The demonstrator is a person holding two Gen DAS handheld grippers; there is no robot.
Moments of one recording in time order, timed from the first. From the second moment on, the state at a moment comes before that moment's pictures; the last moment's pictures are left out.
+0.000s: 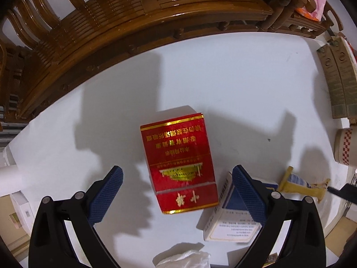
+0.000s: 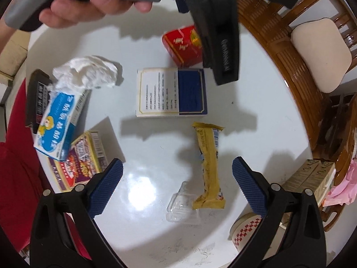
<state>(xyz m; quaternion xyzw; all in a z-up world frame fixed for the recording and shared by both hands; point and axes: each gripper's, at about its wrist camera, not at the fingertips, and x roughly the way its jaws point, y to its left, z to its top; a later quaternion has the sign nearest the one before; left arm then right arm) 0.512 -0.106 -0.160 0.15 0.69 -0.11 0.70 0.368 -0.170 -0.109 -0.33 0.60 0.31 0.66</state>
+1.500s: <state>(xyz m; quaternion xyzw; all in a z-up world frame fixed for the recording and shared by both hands) 0.514 -0.089 -0.156 0.10 0.68 -0.13 0.72 0.423 -0.211 -0.144 -0.26 0.61 0.21 0.72</state>
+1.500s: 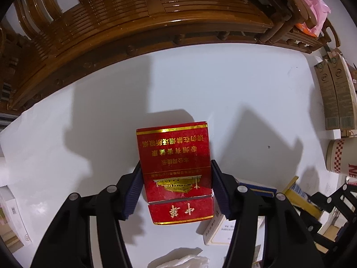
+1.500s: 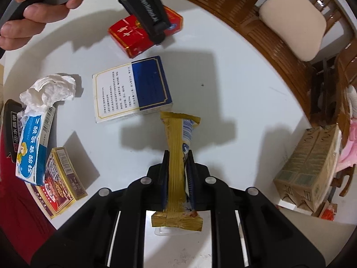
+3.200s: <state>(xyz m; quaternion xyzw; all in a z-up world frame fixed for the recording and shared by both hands) 0.094 -0.002 -0.073 0.15 0.56 -0.24 0.78 0.061 -0.120 -0.028 -0.18 0.47 0.18 0.84</state>
